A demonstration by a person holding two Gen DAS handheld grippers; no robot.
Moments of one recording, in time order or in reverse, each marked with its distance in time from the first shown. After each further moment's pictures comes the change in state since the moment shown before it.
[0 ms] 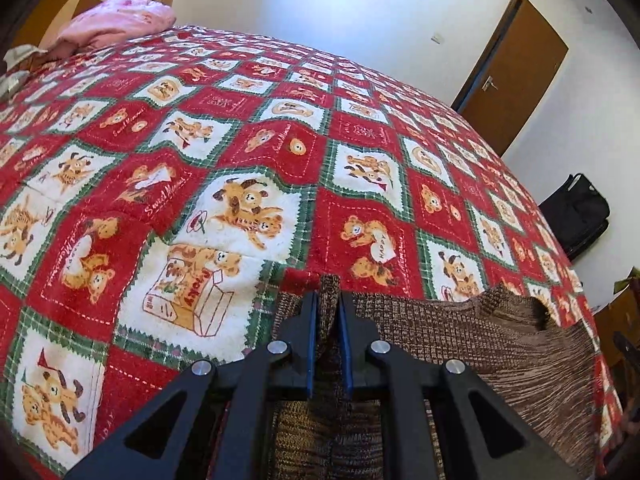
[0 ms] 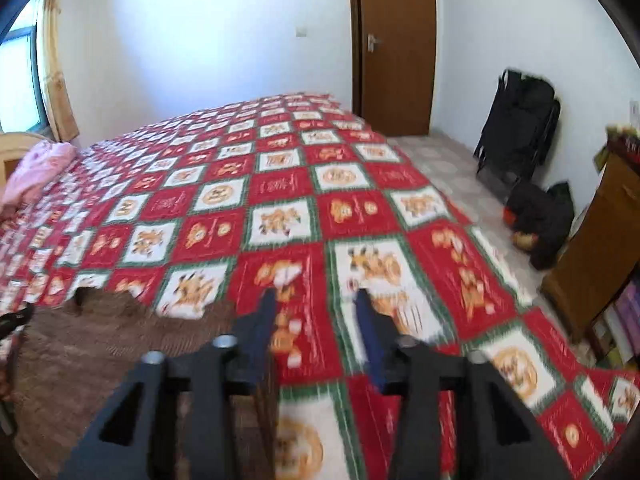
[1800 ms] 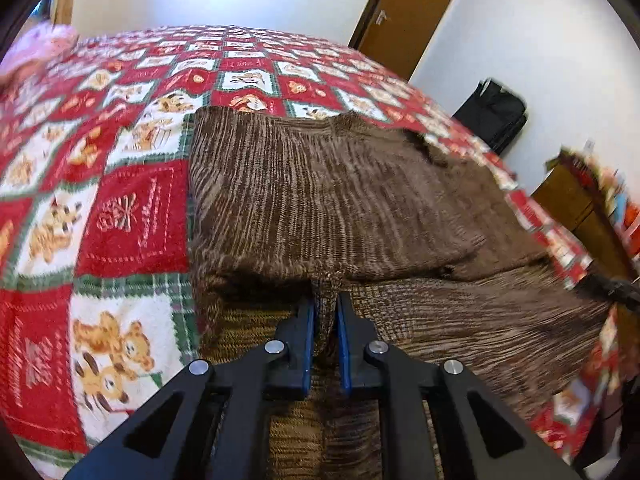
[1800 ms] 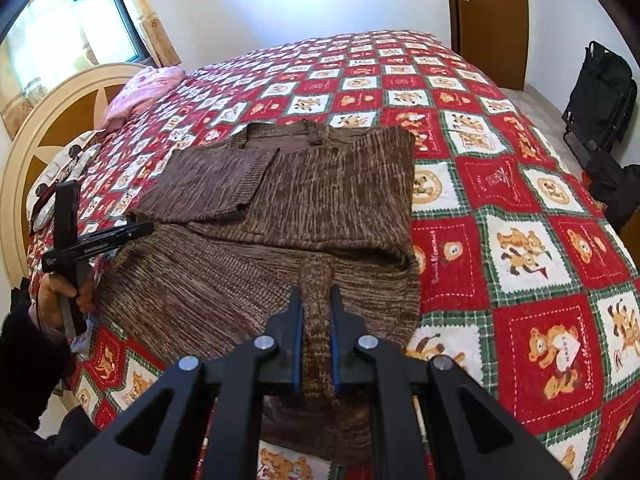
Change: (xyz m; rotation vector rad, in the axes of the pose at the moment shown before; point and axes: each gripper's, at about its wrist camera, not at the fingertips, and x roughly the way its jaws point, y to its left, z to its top) left arm -0.102 -0.014 -0.119 0.270 0.156 -0.264; right arm -0.135 0.044 -0.128 -0.145 0.233 0.325
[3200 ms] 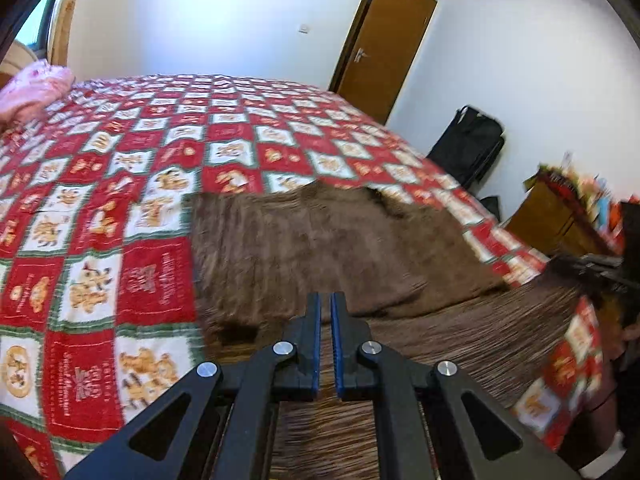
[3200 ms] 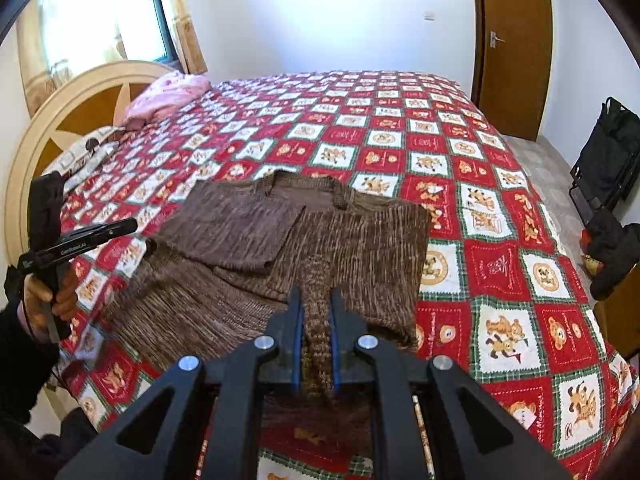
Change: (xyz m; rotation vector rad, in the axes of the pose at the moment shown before) left arm -0.057 -0.031 0.018 0.094 -0.139 0.028; right arm -0.022 0.033 0.041 -0.143 -0.082 -0.003
